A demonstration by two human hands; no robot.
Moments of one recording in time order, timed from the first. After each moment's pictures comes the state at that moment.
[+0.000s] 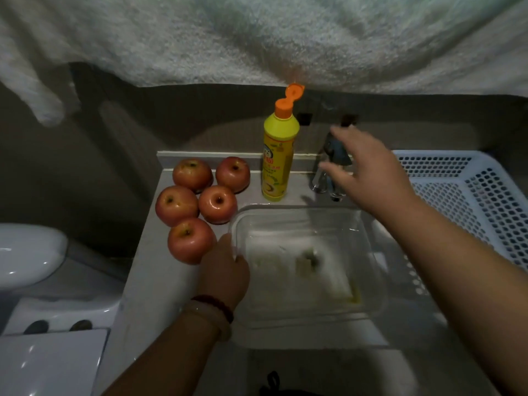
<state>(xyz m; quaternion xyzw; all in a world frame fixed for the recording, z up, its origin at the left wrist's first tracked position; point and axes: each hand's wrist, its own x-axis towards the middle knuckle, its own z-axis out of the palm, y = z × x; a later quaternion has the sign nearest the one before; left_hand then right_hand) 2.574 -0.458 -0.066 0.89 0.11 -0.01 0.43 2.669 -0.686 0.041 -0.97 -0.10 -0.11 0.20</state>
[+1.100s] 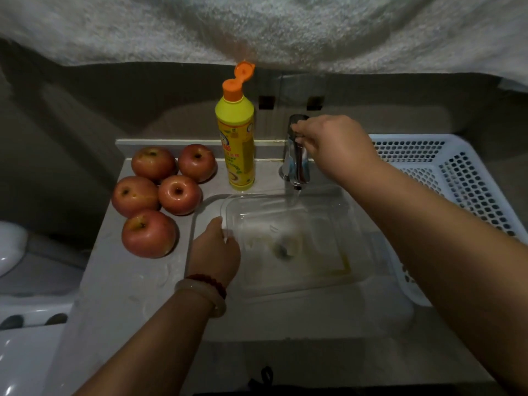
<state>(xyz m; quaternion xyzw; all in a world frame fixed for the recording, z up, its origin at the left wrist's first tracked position) 2.593 -0.517 -0.077 0.90 0.15 -0.03 0.41 2.712 -0.714 0.046 -0.98 -0.17 -0.04 0.01</state>
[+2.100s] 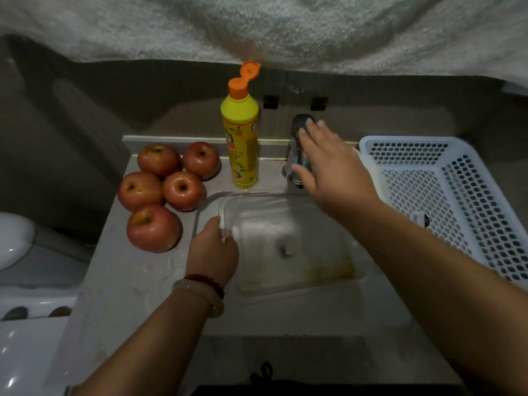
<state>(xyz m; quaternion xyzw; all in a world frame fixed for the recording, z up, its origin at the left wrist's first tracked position) 2.584 -0.518 -0.068 0.87 0.19 -0.01 0.45 2.663 -0.716 0.013 -0.98 -0.17 -0.09 0.10</state>
